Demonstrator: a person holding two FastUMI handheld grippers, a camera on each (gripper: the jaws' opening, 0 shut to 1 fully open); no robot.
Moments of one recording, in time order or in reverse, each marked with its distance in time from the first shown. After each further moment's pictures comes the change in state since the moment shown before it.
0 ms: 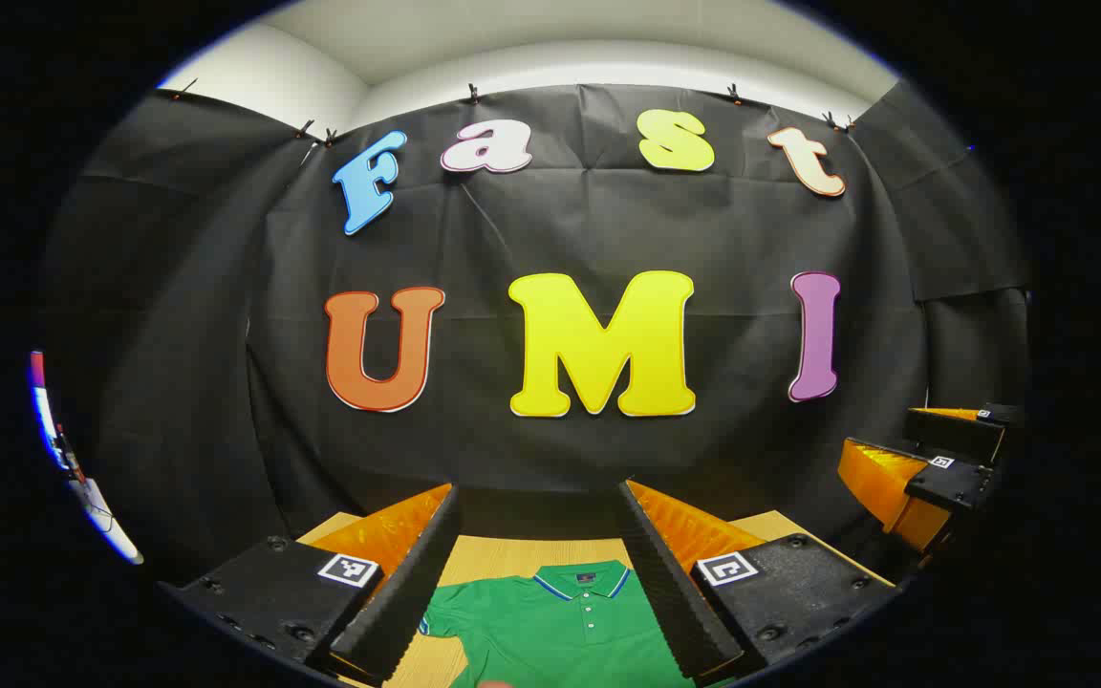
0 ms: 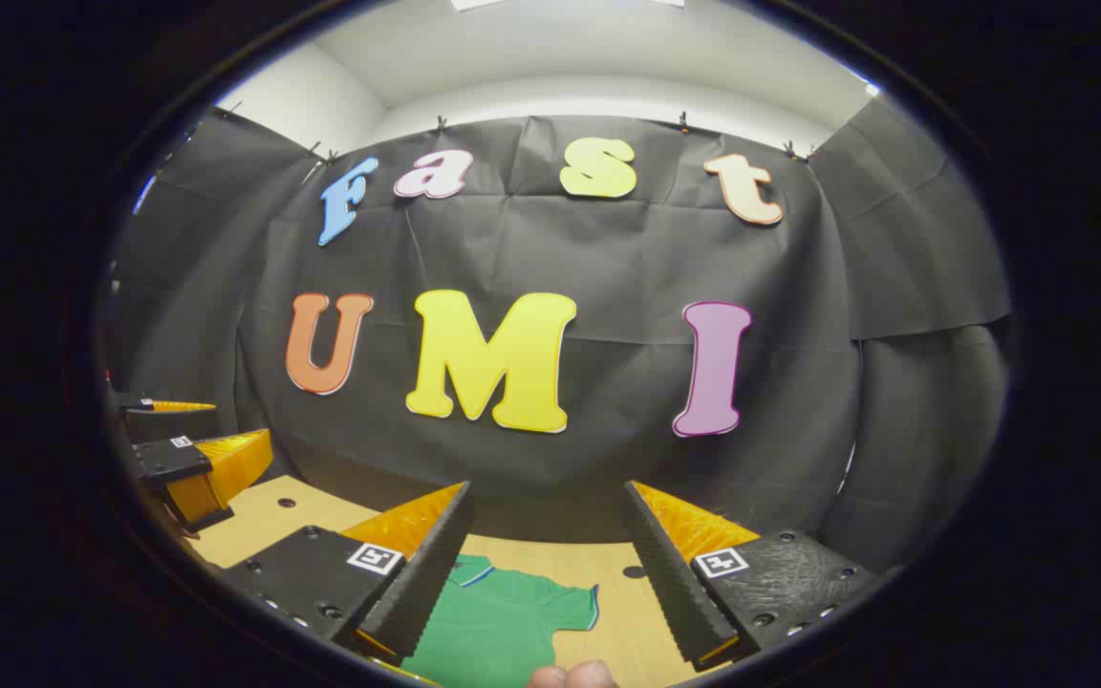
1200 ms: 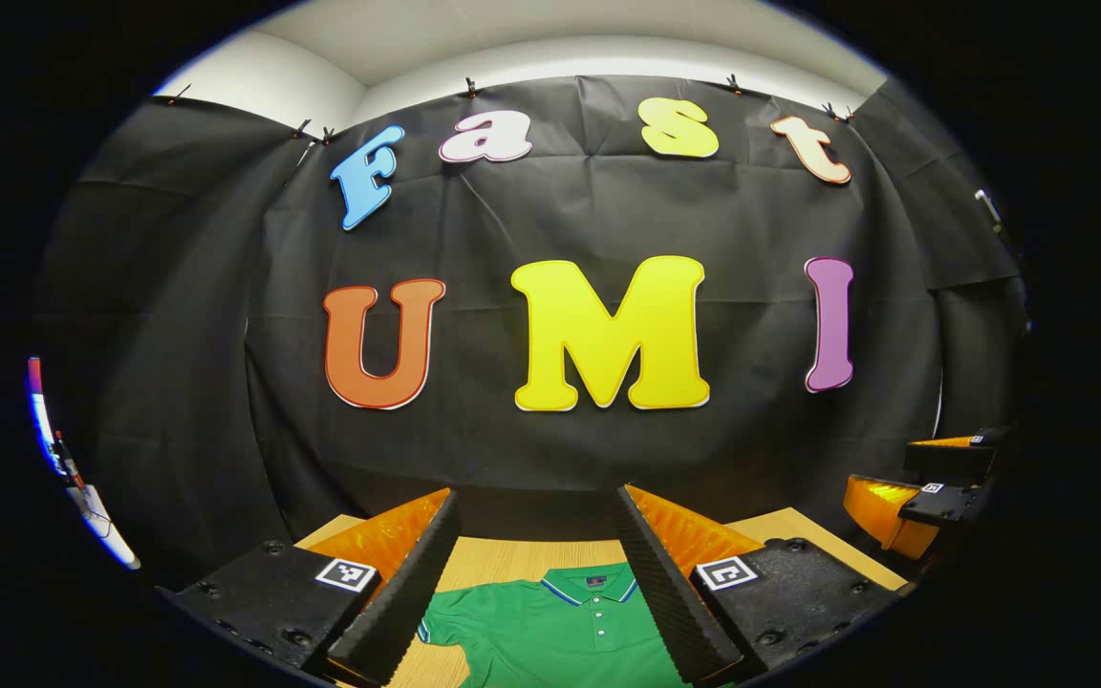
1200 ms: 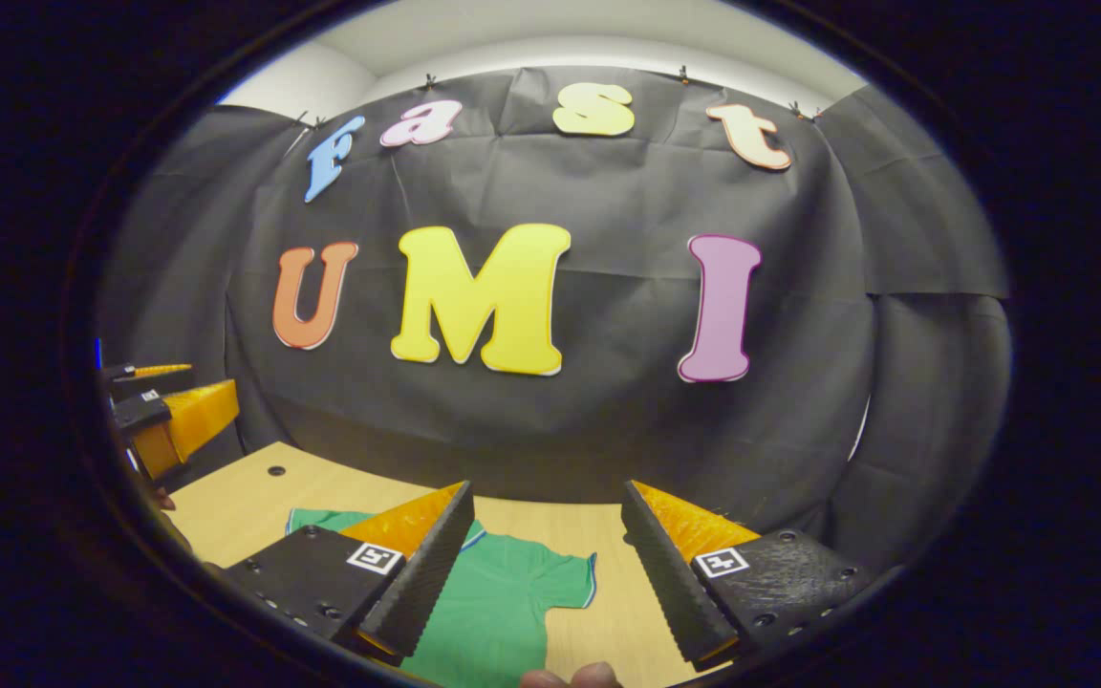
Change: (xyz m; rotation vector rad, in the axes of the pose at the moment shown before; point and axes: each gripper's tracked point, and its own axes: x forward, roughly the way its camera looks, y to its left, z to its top) left arm 0.025 0.003 -0.022 0.020 0.025 0.036; right arm 0.042 -0.025 -0.075 -0.011 0.191 -0.003
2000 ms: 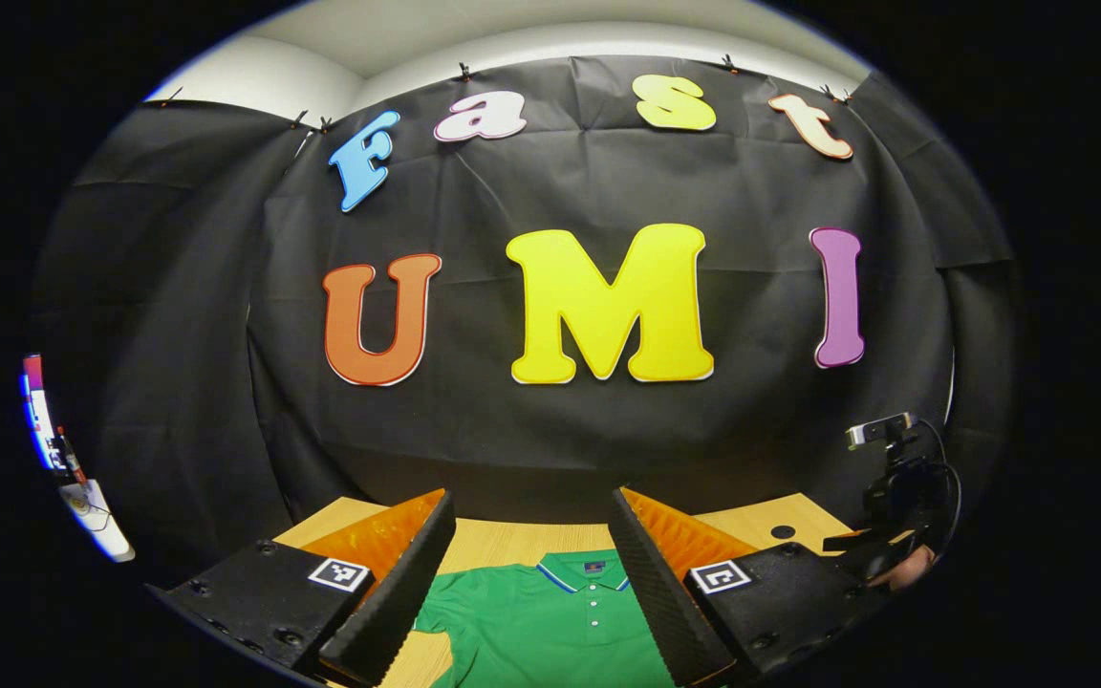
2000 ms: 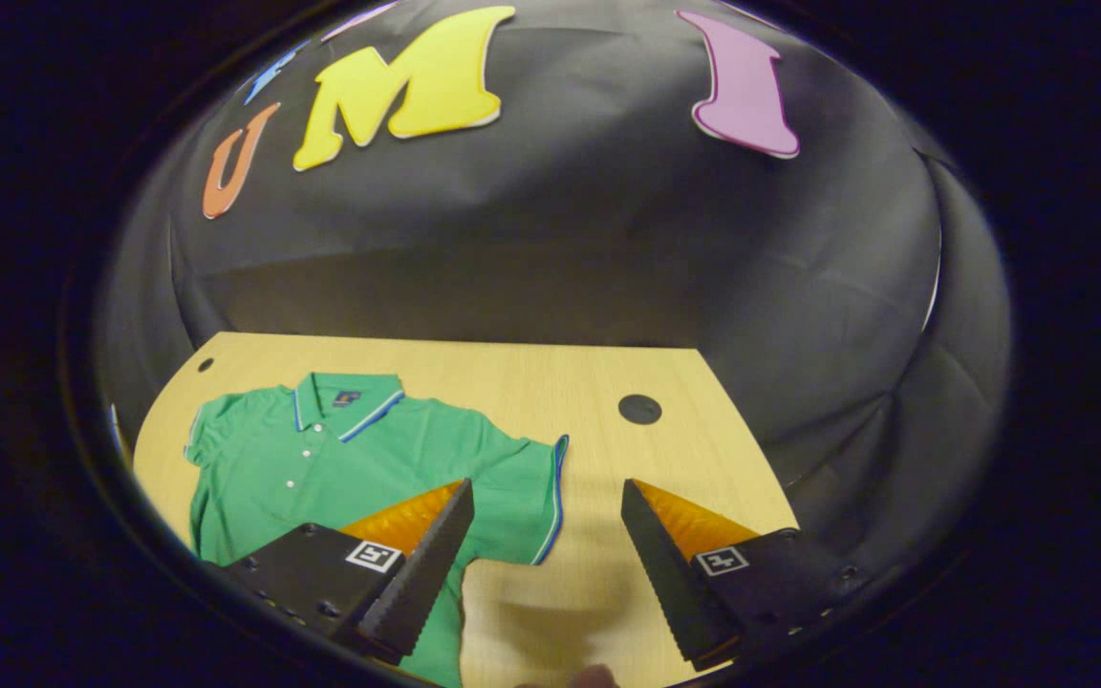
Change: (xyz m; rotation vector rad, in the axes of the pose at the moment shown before) left arm 0.012 -0.020 -0.033 0.028 0.070 0.041; right arm 0.178 -0.072 -0.223 0.028 0.482 -0.012
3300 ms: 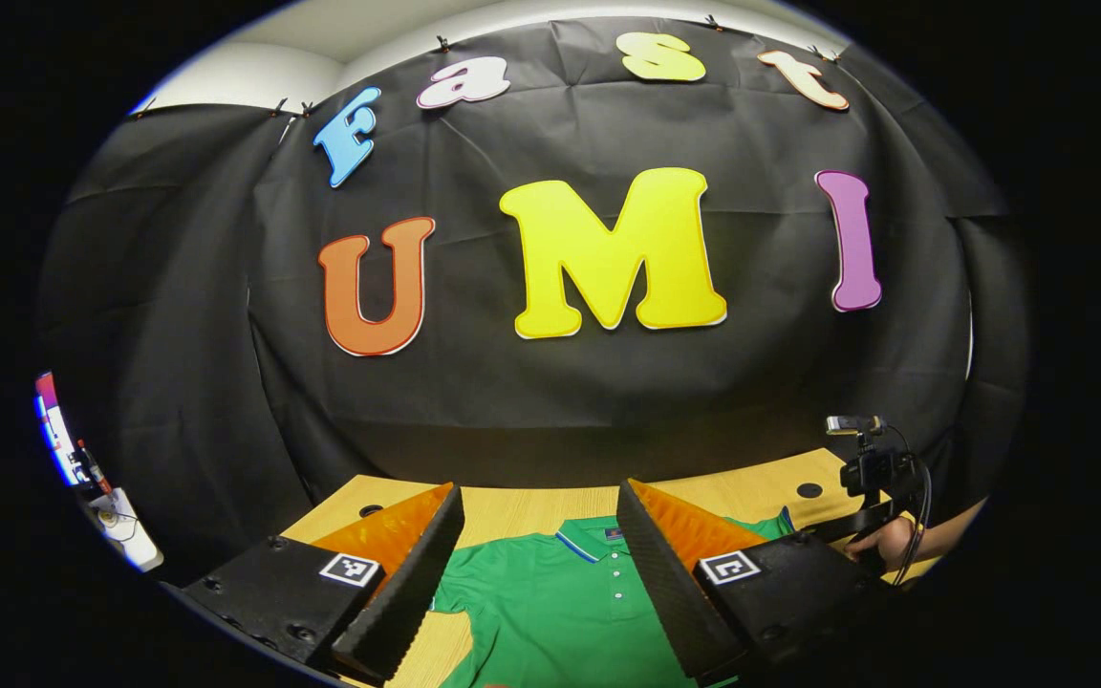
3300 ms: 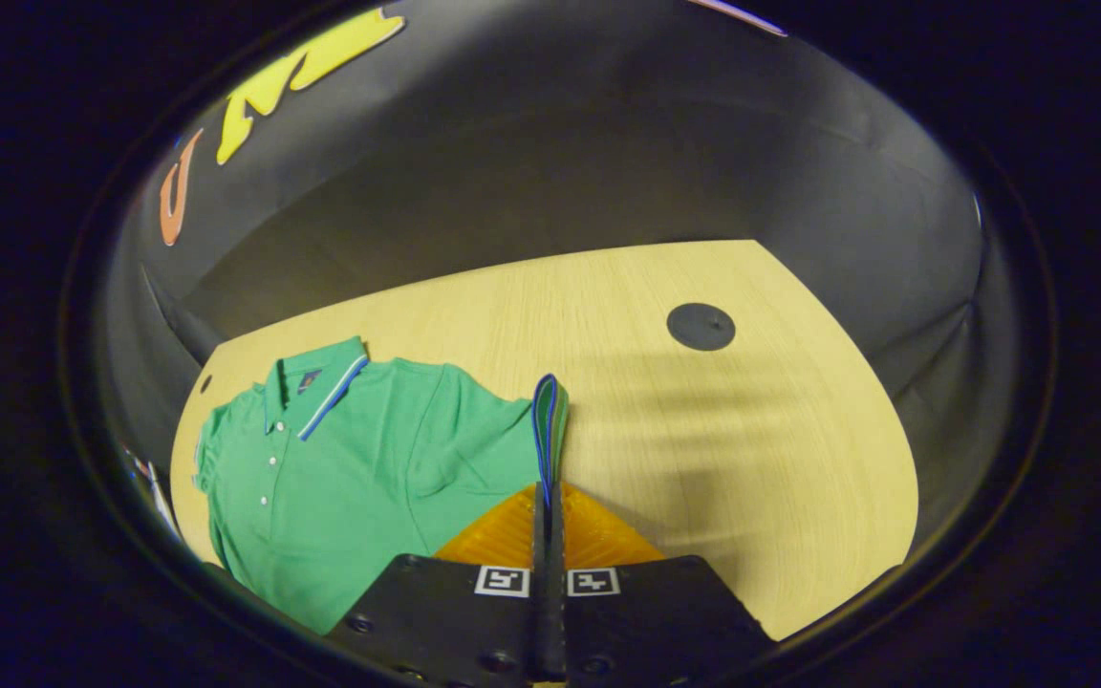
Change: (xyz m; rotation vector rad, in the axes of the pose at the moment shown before) left arm 0.015 -0.003 -0.029 0.043 0.091 0.014; right arm 0.080 0.014 -0.033 0.158 0.230 0.129
